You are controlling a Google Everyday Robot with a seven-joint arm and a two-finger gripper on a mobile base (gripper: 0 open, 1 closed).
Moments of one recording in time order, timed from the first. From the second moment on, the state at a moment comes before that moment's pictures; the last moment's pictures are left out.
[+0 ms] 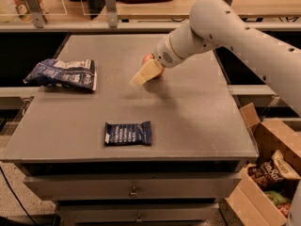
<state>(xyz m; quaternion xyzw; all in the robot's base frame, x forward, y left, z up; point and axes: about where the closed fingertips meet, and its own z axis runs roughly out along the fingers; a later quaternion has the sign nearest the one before) 0.680 0.007 0.850 -0.50 0.76 0.20 0.35</state>
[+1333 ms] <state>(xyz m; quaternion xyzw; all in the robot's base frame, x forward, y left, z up) 0.676 0.026 0.869 -0.52 0.72 0.26 0.38</state>
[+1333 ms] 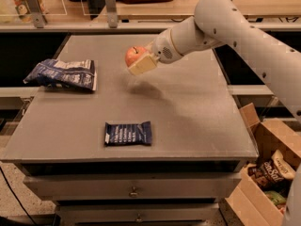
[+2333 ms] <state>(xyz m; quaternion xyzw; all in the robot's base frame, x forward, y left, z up) 0.642 0.125 0.899 -0.60 0.66 0.29 0.35</state>
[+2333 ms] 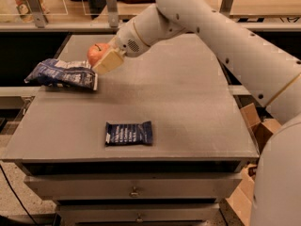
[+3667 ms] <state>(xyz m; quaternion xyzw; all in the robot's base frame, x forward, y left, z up) 0.629 0.156 0.839 -0.61 0.64 0.33 0.33</state>
